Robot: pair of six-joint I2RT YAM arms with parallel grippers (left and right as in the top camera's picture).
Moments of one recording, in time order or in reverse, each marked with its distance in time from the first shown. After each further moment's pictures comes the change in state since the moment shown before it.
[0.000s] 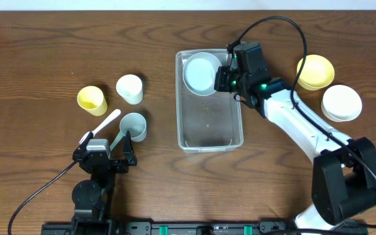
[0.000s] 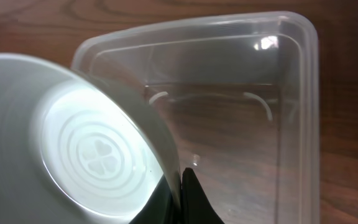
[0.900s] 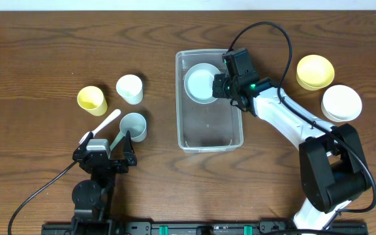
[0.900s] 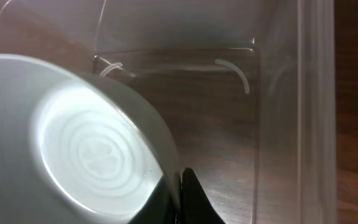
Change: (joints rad) left arm 0.000 0.000 0.000 0.000 0.000 0.000; right arm 0.030 0.099 0.011 -0.039 0.100 -0.023
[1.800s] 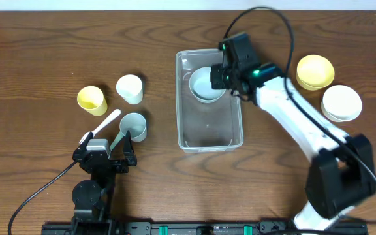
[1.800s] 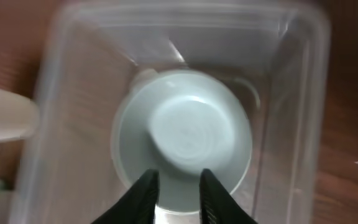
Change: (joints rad) left arm 0.000 0.000 0.000 0.000 0.000 0.000; right arm 0.010 -0.059 0.214 -0.275 -0.023 -0.077
